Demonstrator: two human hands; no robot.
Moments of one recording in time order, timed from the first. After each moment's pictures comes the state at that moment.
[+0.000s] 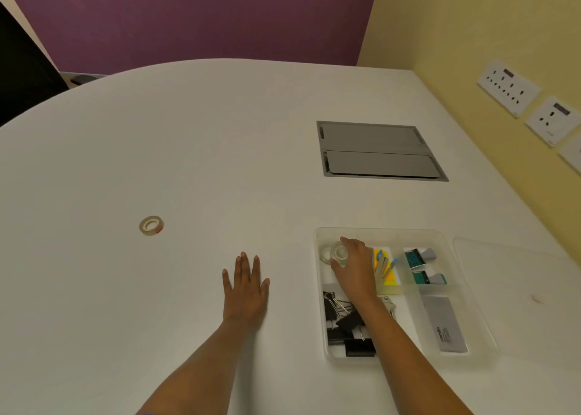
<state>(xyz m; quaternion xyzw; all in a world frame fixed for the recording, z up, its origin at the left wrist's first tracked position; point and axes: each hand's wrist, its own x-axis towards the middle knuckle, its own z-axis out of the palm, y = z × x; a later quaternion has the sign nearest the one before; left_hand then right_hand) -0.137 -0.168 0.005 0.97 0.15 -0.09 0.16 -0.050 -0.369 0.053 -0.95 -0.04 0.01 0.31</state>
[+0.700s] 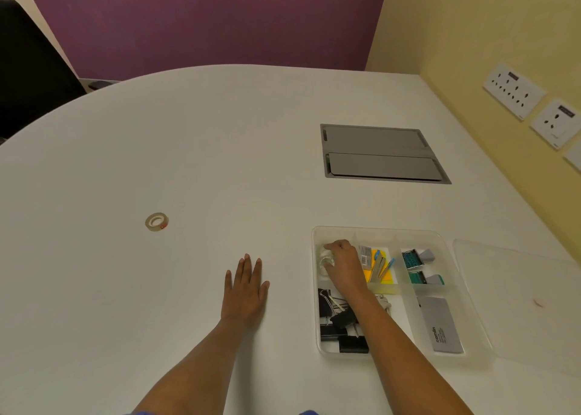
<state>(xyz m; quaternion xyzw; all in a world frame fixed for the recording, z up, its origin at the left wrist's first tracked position) -0.148 -0.172 0.004 0.97 0.14 -0.09 0.17 -0.044 -0.368 0.049 -0.95 -0.11 0.07 0.30</state>
